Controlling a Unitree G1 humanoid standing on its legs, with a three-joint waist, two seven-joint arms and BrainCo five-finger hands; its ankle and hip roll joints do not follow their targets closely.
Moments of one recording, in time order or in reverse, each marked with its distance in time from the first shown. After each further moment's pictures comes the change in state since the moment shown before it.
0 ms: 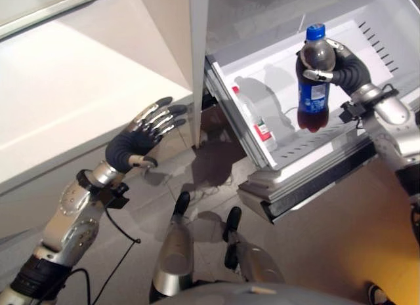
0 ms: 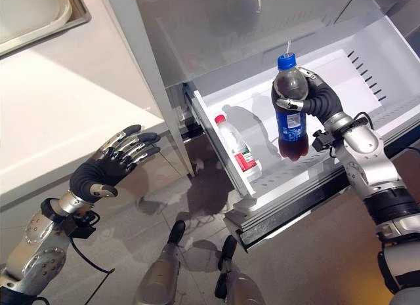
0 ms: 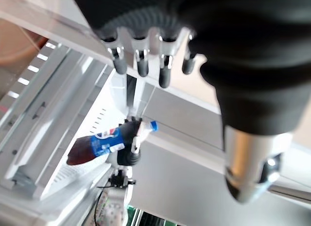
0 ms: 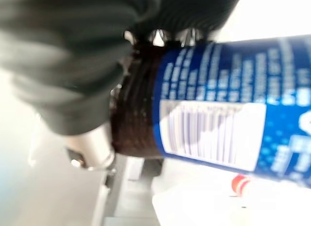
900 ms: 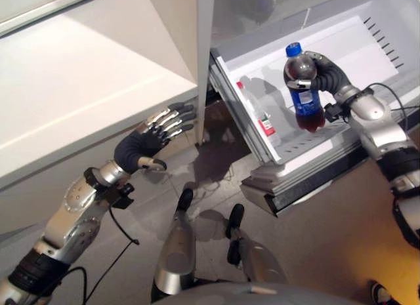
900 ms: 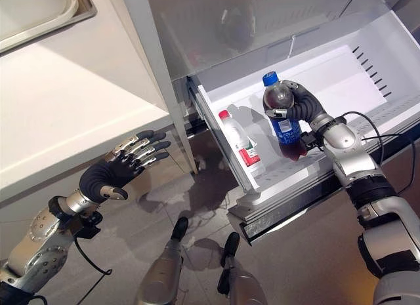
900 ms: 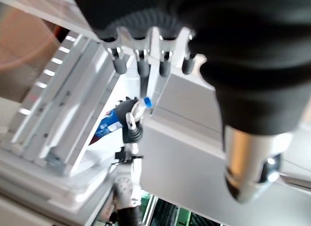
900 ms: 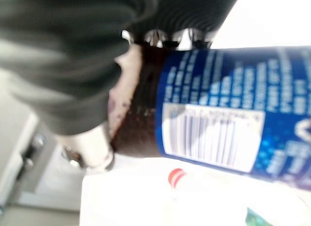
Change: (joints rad) left arm -0.027 0.100 -0.092 0.000 0.001 -0.003 0.013; right arm -0.172 0.041 0.168 0.225 -0.256 0.002 -0.011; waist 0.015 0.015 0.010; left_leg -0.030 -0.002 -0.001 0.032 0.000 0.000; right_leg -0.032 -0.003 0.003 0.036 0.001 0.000
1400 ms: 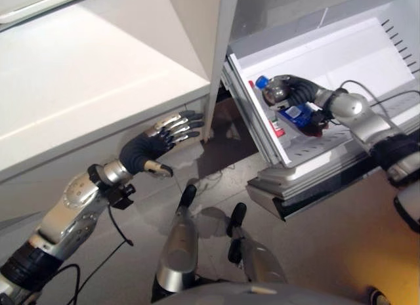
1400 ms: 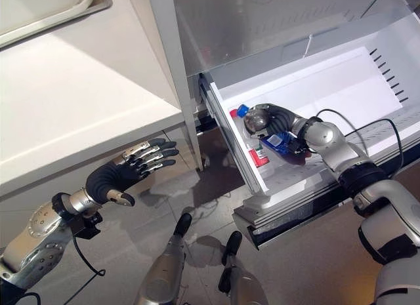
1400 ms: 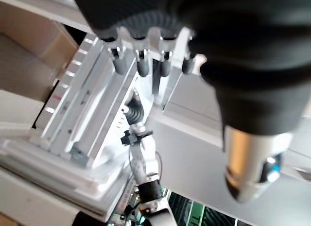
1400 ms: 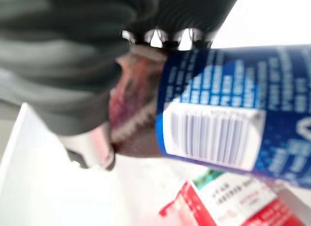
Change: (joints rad) left arm -0.037 0.068 -0.059 -0.003 0.021 0.009 -0.009; right arm -0.153 -0.011 0.306 0.034 -0.123 0.051 0.098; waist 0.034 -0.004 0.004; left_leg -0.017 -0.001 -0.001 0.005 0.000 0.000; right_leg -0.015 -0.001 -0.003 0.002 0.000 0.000
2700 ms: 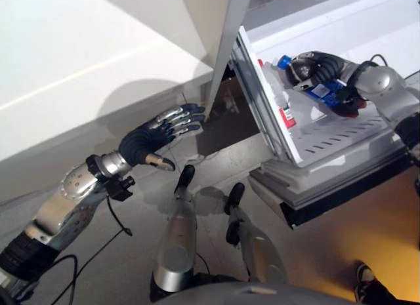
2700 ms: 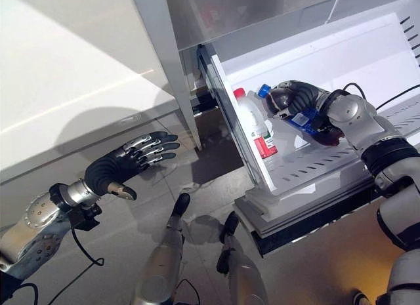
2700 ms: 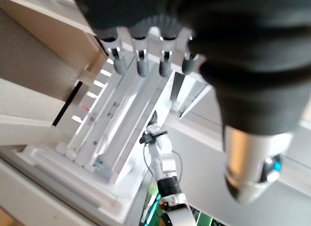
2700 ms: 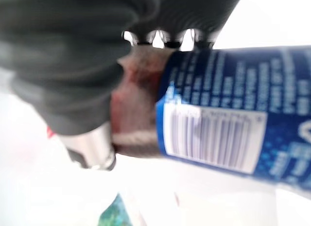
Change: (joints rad) left arm -0.058 0.036 0.003 0.000 0.000 0.020 0.022; right arm -0.201 -0.094 0.101 0.122 -0.068 0.050 -0.050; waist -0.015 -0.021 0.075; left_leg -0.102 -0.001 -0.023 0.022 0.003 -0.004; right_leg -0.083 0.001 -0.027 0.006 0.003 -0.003
